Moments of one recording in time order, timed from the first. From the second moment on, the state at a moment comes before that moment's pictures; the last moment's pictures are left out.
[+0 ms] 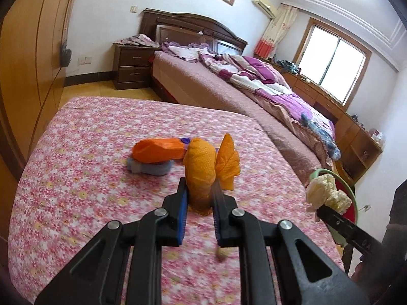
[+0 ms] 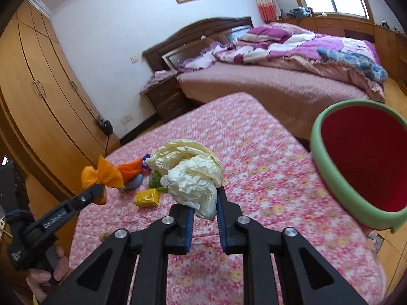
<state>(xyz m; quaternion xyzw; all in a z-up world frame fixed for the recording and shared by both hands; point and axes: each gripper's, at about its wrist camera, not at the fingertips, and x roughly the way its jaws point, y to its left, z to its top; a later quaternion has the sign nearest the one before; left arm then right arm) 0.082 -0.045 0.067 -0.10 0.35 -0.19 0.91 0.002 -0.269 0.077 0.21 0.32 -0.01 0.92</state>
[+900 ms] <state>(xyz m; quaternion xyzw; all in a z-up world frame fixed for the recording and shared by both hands) 0.048 -0.207 0.105 0.00 0.36 -0.33 0.87 -0.104 -0.391 0.098 0.27 0.23 -0.14 0.92</state>
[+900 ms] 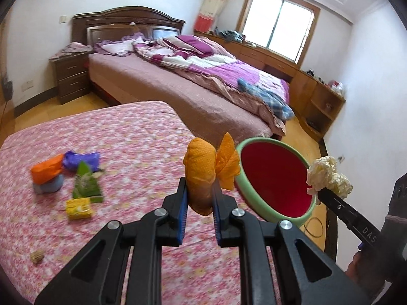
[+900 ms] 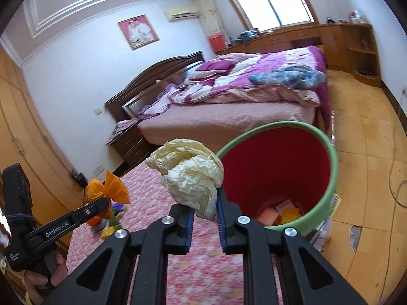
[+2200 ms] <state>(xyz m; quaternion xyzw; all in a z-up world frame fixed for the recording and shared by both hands) 0.056 -0.340 0.043 0.07 0.41 -0.39 0.82 -0.112 -0.493 0.024 0.34 0.27 -0.22 0.87</state>
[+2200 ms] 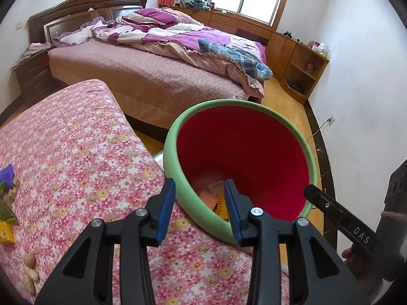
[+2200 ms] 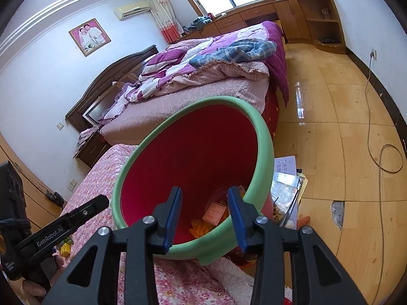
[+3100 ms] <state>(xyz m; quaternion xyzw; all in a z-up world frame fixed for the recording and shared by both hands) 0.062 -0.232 0.068 0.02 0.41 -0.31 0.86 -0.097 -0.438 0.054 0.30 0.28 -0.19 0.89</state>
